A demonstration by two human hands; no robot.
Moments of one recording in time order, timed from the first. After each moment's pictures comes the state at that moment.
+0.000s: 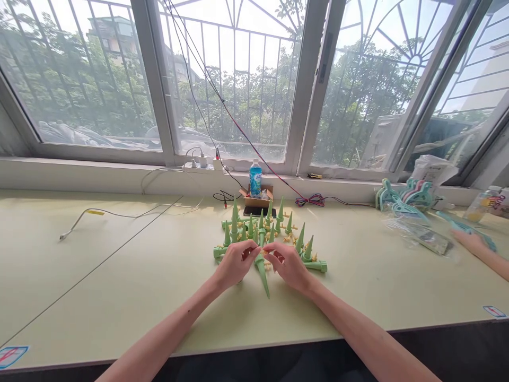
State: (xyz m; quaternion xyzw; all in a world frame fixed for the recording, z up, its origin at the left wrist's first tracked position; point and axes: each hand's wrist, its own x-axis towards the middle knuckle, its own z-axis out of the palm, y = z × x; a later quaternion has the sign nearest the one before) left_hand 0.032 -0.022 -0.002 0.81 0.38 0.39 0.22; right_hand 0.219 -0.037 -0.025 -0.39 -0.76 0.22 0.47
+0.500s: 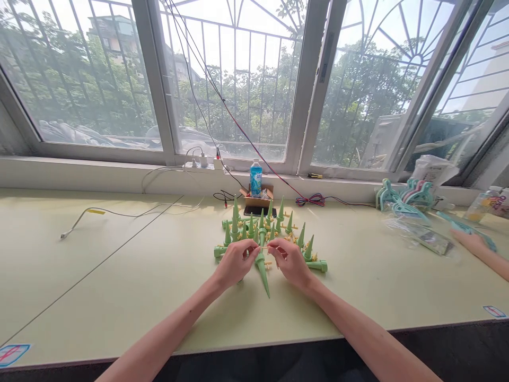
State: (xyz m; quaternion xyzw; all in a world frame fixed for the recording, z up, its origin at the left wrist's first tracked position) left_hand 0.031 -0.020 -0.004 0.82 0.40 0.38 0.15; right_hand 0.220 -0.035 -0.024 -0.41 -0.73 0.22 0.51
